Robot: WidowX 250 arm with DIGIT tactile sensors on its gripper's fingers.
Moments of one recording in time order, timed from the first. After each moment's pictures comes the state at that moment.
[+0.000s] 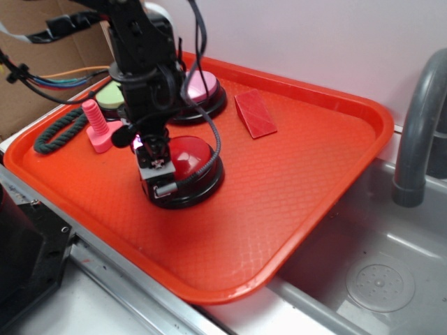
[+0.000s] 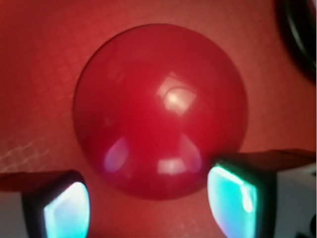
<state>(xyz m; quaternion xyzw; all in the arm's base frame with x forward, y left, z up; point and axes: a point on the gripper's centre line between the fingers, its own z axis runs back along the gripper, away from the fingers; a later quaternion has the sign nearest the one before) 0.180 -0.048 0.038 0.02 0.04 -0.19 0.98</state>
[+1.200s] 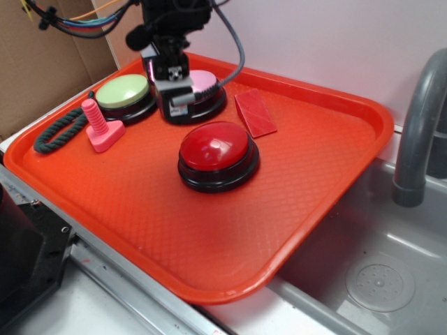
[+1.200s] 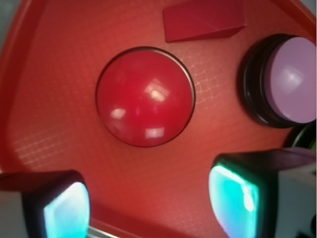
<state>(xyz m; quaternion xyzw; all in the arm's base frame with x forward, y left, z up) 0.215 -0.055 0.112 -0.02 0.07 -0.22 0.97</state>
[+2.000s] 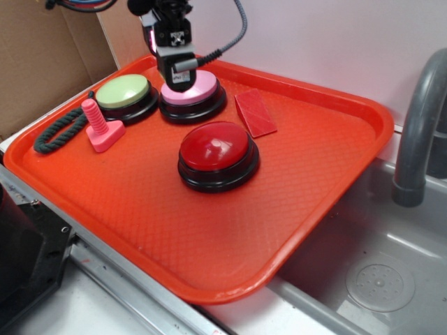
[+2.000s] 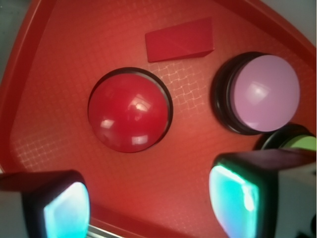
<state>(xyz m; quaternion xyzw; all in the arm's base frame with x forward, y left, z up) 0.229 -0.051 0.137 0.01 0.06 -0.22 0.97</state>
